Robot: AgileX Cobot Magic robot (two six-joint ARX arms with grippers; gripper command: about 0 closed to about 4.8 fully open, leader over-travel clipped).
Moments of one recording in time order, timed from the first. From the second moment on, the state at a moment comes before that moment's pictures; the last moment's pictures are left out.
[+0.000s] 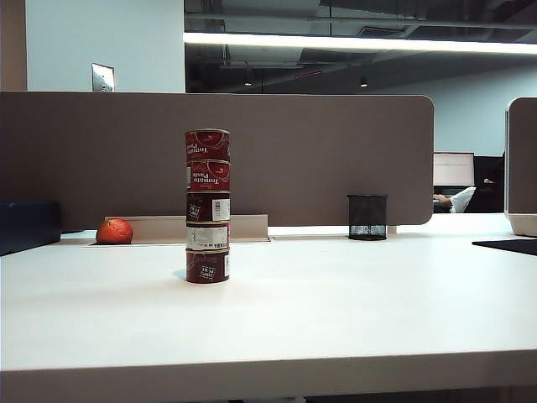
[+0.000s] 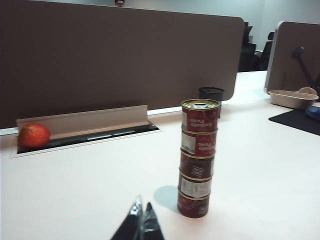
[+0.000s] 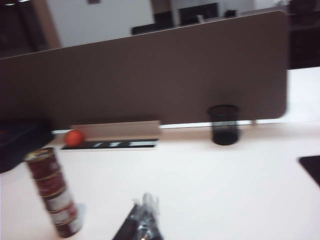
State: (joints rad) left arm -0.12 0.01 0.01 0.14 0.28 -0.02; right arm 0.03 0.22 0.43 -0.10 -0.31 0.19
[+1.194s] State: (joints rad) left arm -0.12 0.01 0.01 0.05 0.32 -0.02; right arm 0.48 1.23 1.29 -0.46 -0.47 0.19
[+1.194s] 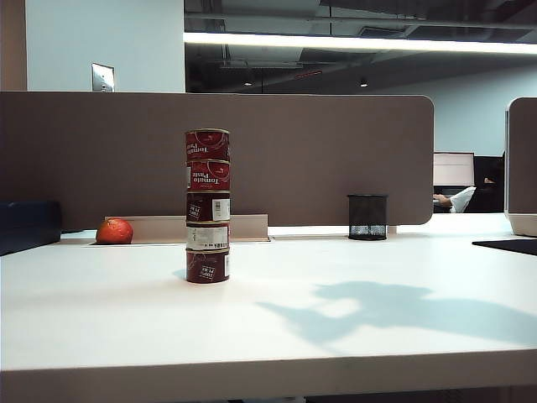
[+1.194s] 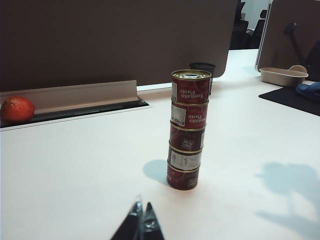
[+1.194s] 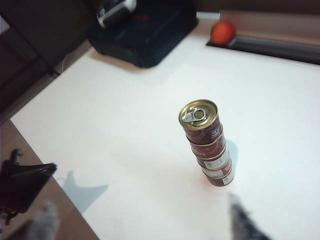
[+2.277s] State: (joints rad) left arm -0.12 0.01 0.01 0.00 0.31 -0.02; right arm 0.63 1.88 1.64 -0.36 -0.29 0.19
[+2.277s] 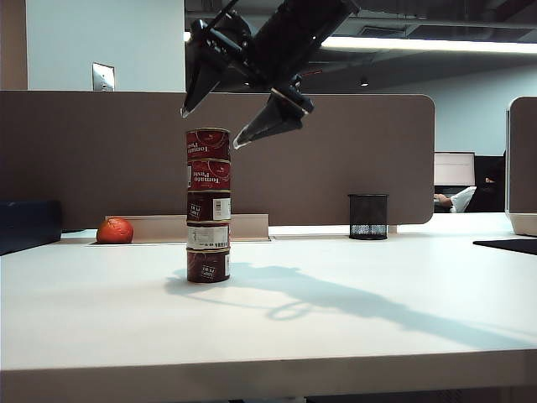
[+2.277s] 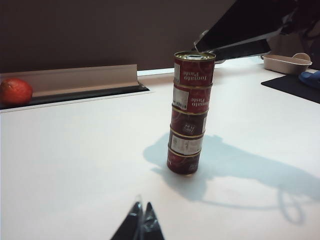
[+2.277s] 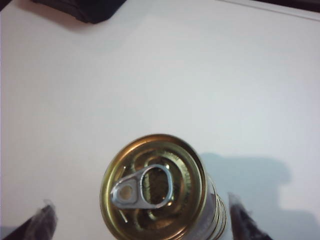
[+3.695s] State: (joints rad) left arm -0.12 0.01 0.01 -0.03 0.31 -0.02; right arm 0.65 1.95 1.65 -0.27 -0.20 0.16
